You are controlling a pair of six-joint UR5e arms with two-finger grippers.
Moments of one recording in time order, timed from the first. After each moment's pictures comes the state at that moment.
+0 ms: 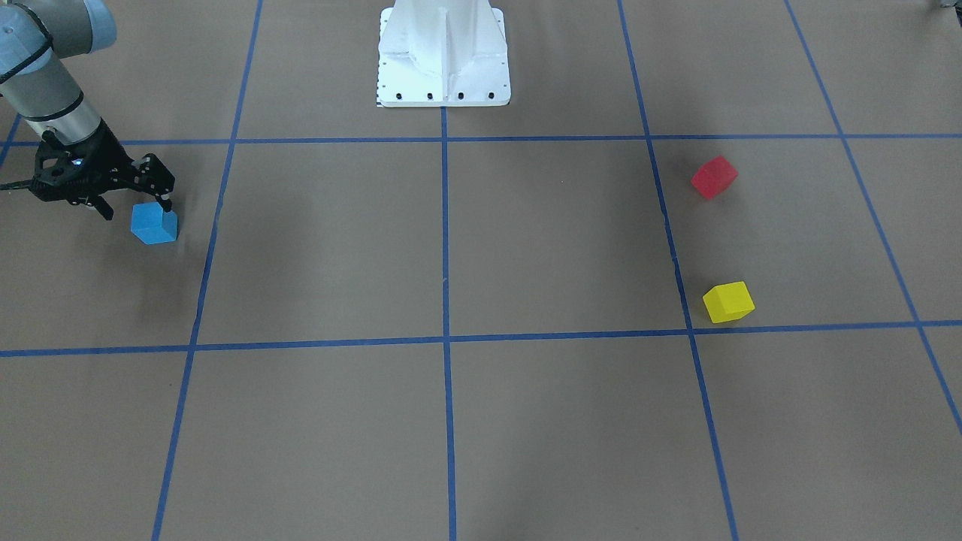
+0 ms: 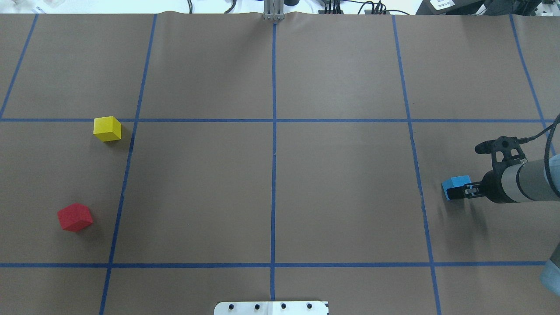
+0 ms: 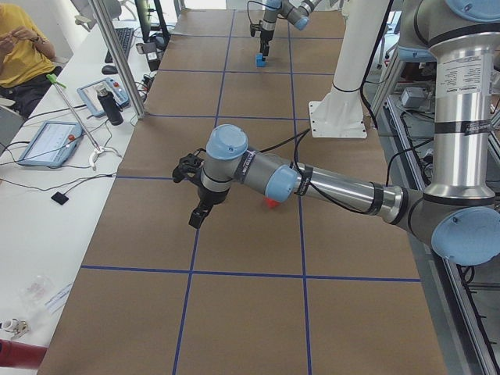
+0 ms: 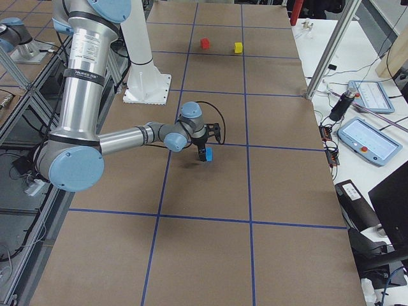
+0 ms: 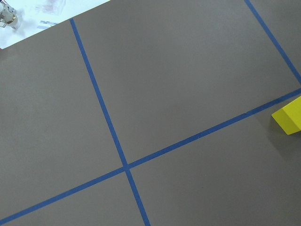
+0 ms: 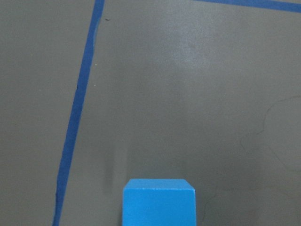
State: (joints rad) left arm -1.53 -1.50 -1.88 -1.78 -2.30 0.07; right arm 0.66 -1.78 1.90 -0.92 1.87 0.95
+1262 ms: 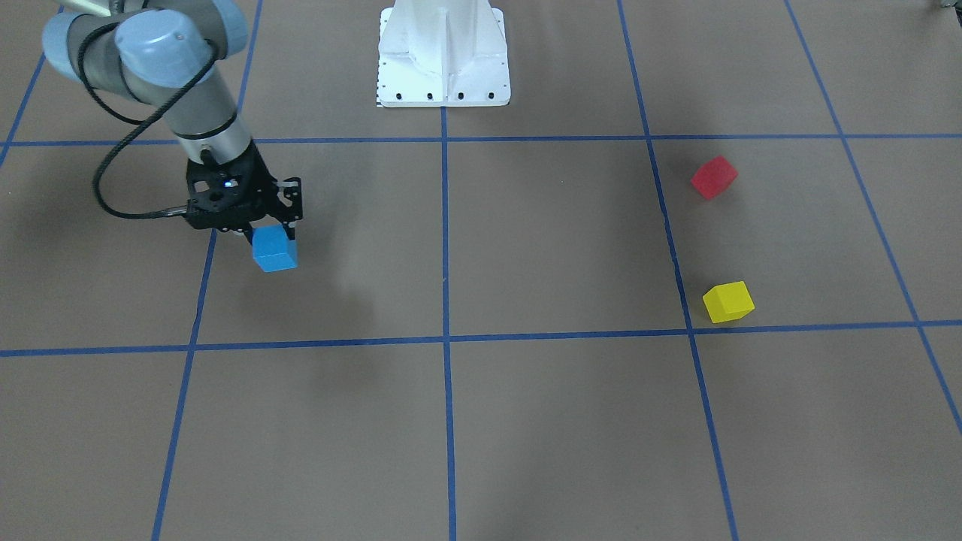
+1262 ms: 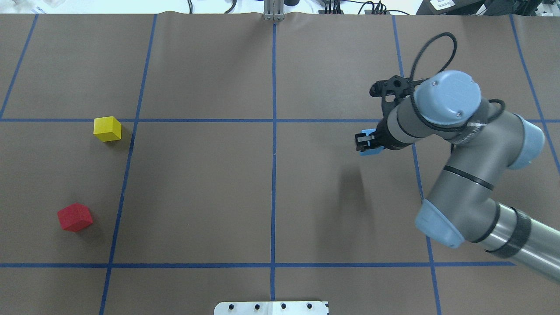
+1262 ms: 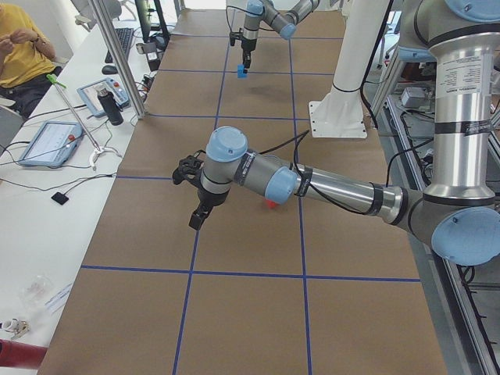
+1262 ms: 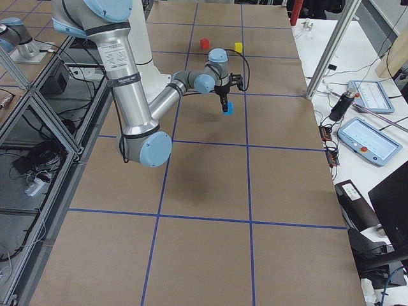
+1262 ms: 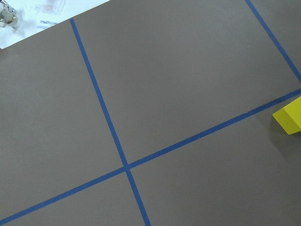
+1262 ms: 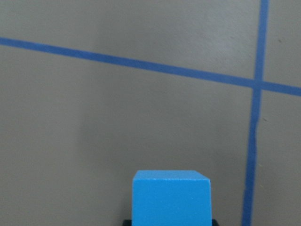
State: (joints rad) left arm -1.53 -1.50 -1.87 -1.79 -2.30 0.07; right arm 0.66 -1.13 1.88 -1.55 1.88 1.01
